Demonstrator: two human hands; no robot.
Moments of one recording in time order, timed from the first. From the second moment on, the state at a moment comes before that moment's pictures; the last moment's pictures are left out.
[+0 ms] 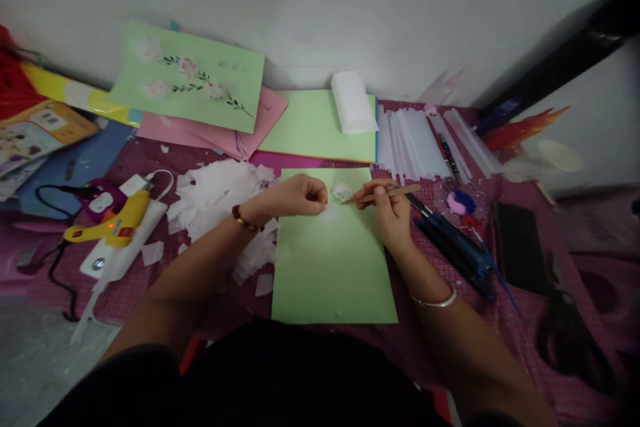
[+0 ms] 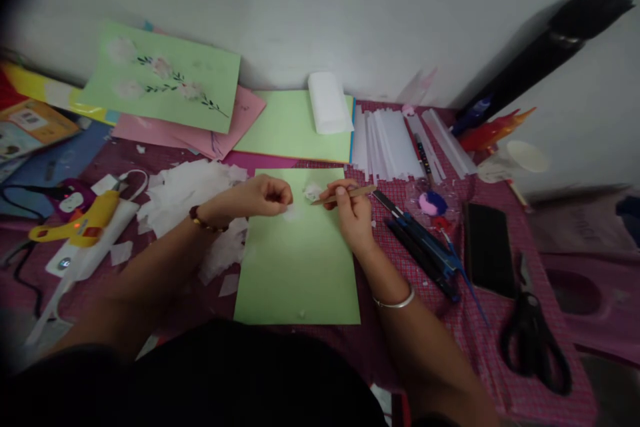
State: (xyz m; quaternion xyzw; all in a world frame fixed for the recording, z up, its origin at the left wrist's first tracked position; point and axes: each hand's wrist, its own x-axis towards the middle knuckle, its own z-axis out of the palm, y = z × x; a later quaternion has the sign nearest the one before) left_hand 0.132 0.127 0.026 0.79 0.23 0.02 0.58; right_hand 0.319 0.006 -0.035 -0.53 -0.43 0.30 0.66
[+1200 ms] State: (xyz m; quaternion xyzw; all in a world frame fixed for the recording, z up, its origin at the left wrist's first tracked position) left_hand 0.138 0.153 -0.016 0.82 0.37 0.16 0.41; right_hand 0.315 0.005 -0.037 -0.61 -0.54 0.18 0.55
